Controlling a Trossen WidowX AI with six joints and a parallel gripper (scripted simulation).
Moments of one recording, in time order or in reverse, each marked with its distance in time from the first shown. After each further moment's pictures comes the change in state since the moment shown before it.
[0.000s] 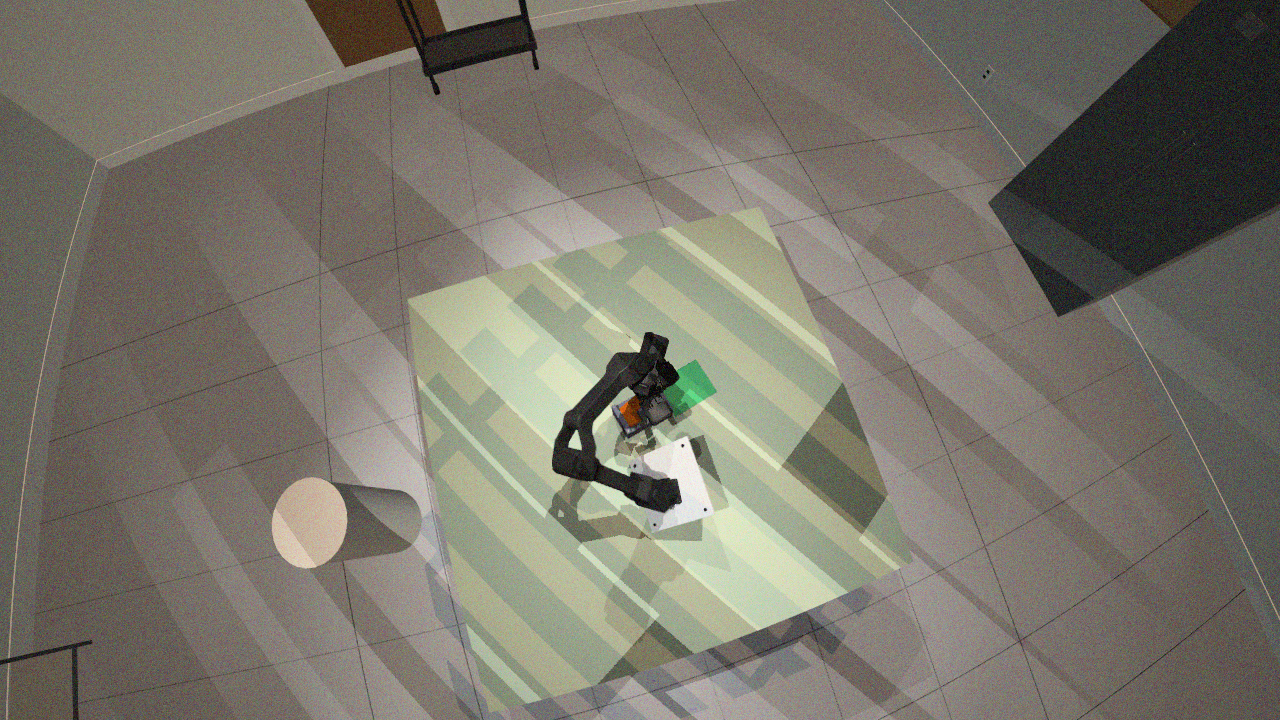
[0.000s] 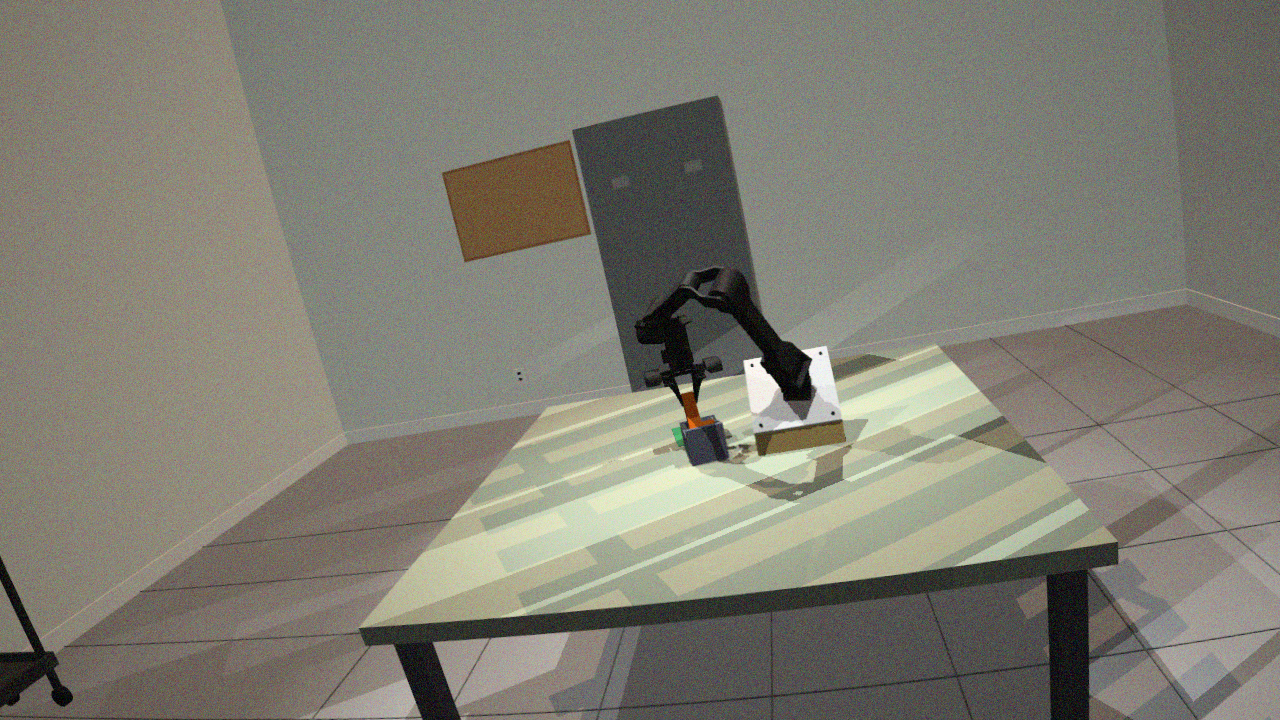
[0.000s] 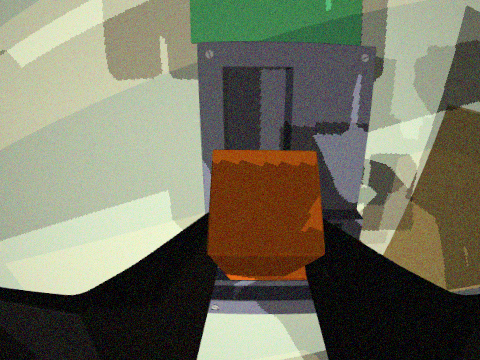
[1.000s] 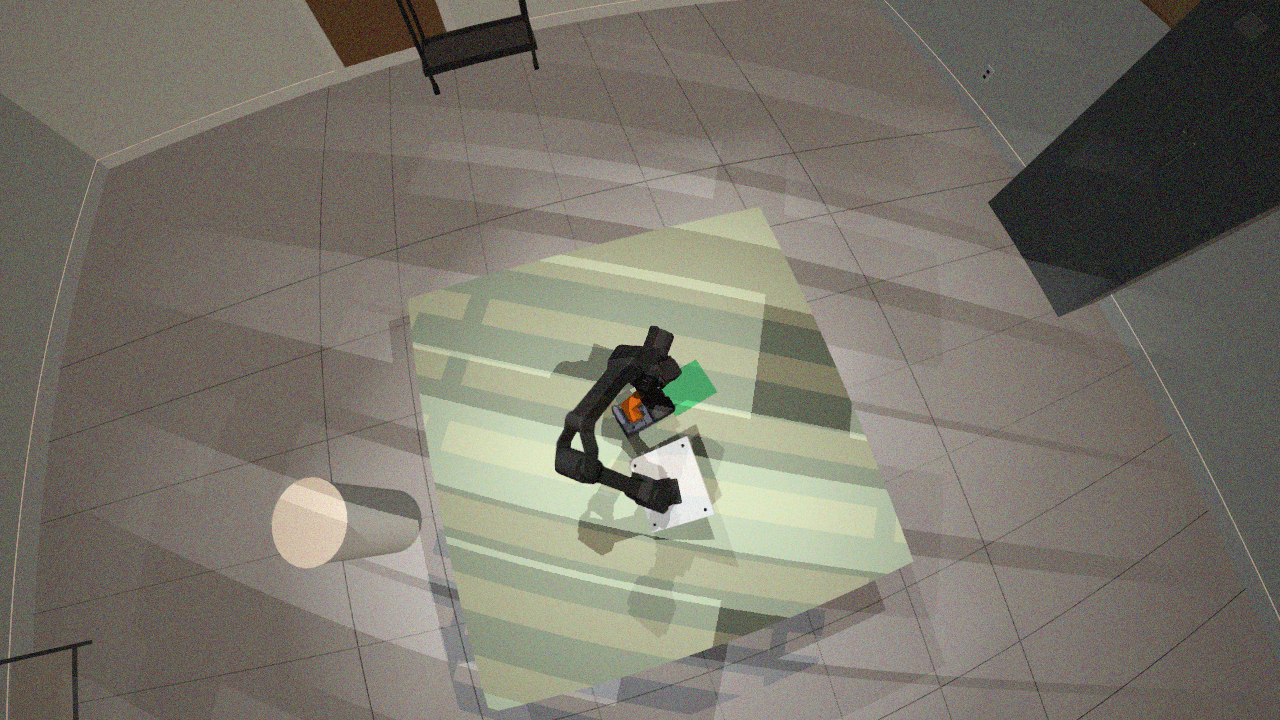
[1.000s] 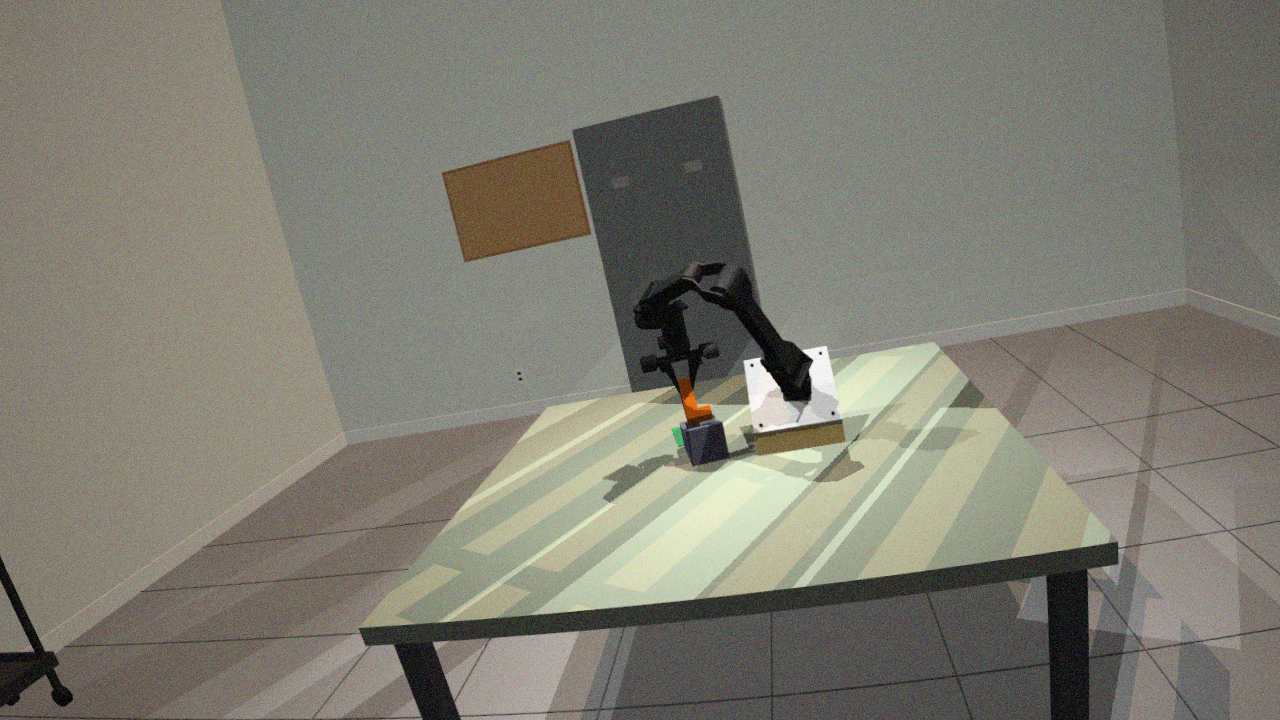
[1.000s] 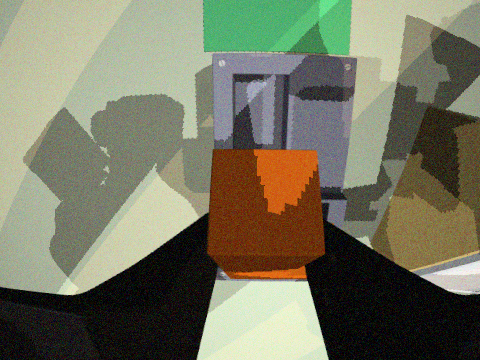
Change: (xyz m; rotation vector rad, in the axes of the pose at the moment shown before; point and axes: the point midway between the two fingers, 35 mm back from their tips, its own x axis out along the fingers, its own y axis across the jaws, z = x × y) arm -0.035 0.001 0.004 -0.008 -0.007 0.008
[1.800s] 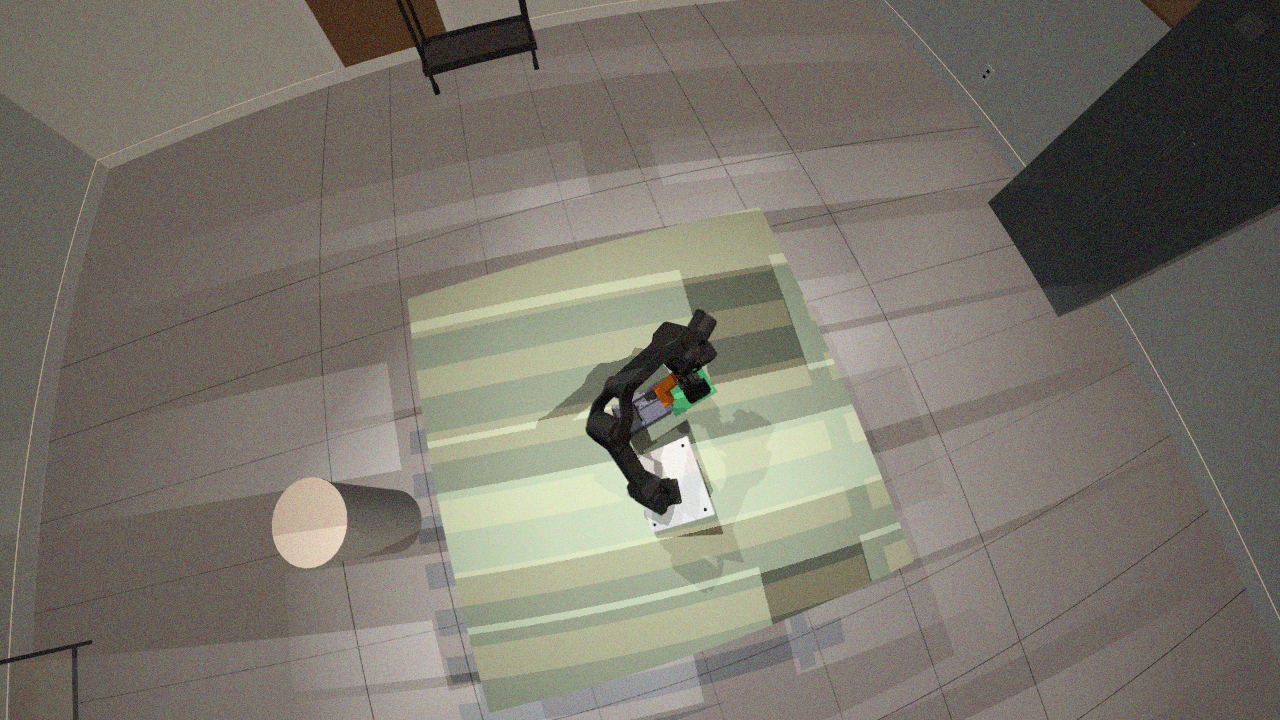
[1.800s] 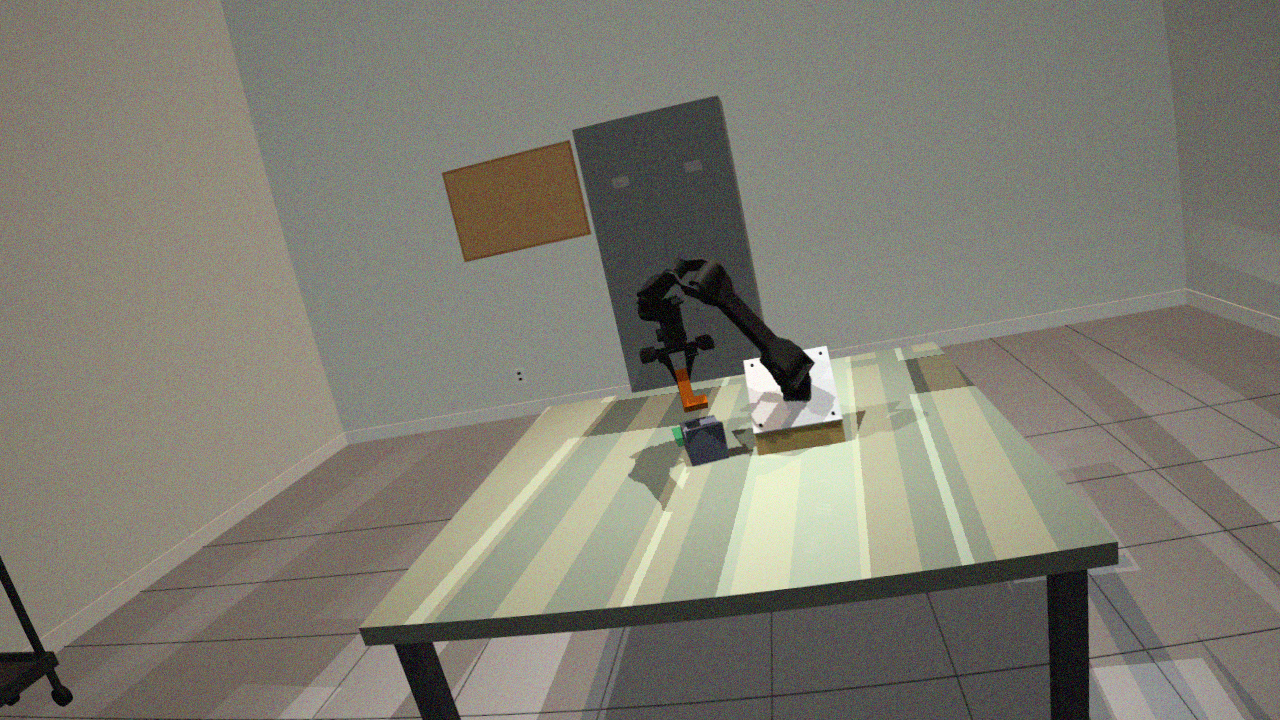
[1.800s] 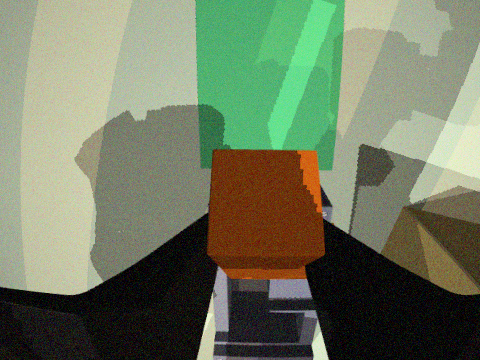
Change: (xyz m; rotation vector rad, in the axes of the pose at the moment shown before) arm 0.000 -0.006 0.101 -0.001 -0.010 0.001
